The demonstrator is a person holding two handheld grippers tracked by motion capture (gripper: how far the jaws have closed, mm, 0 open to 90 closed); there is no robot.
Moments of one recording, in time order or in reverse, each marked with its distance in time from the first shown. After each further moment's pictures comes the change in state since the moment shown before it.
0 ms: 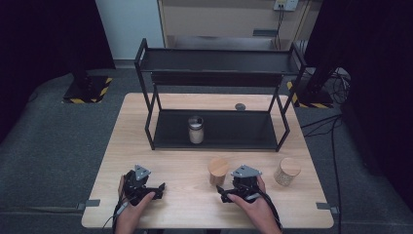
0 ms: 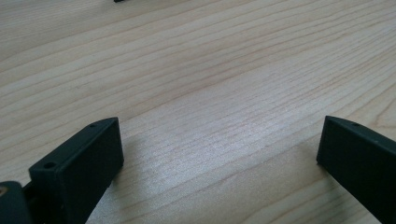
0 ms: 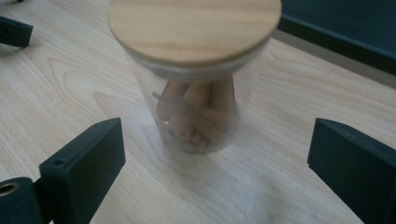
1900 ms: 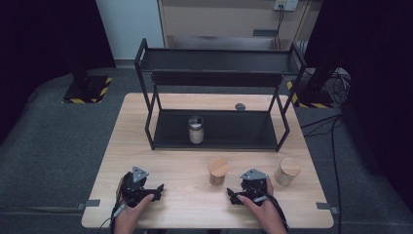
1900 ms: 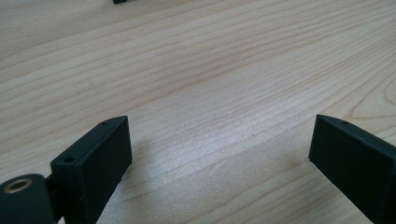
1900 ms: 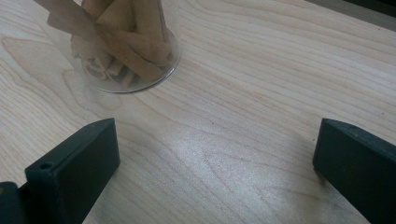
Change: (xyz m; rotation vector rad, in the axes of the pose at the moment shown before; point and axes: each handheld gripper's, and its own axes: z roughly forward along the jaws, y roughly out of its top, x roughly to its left) left arm 0.001 -0.004 -0.010 -0.003 -0.017 -0.007; right arm -0.013 -0.022 0.005 0.081 -0.095 0.040
